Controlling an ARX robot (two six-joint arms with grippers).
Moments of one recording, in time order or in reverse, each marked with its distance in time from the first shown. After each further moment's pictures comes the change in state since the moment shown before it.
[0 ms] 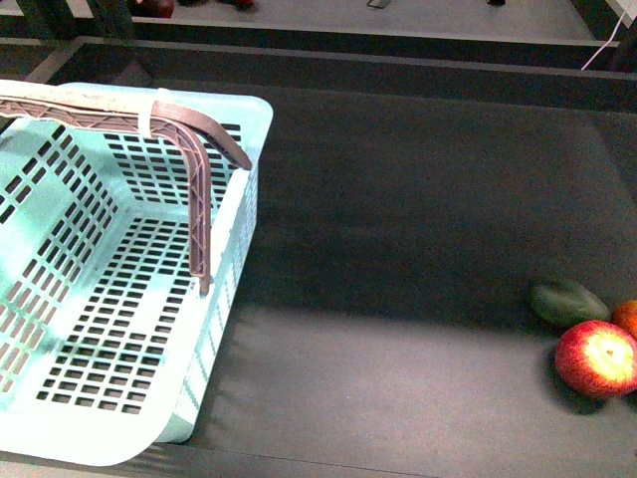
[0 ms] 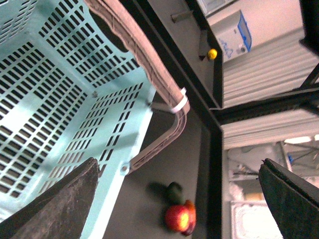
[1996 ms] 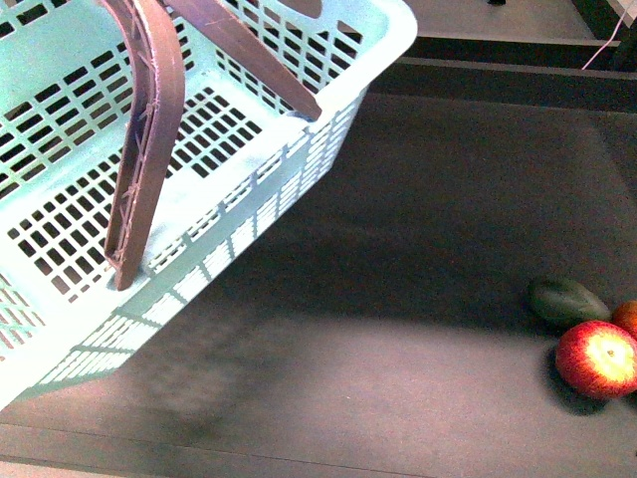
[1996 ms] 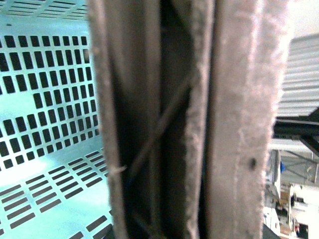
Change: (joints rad) left arm -0.309 0.730 0.726 -0.121 -0.217 -0.153; right arm 0.000 0.000 0.000 0.000 0.000 0.000
